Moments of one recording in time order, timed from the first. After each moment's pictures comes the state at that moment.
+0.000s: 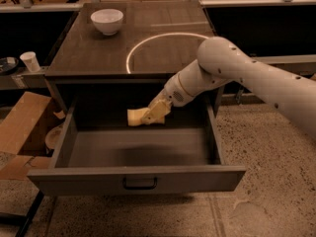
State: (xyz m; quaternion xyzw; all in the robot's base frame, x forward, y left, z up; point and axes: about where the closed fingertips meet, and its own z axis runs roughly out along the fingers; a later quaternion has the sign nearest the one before) arm 0.607 0.004 0.746 -0.52 0.77 0.26 0.26
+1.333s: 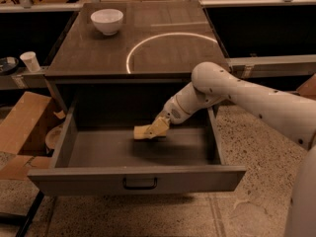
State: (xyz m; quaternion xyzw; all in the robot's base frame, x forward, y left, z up) arm 0.601 -0.002 0.660 -0.48 0.81 0.29 0.19
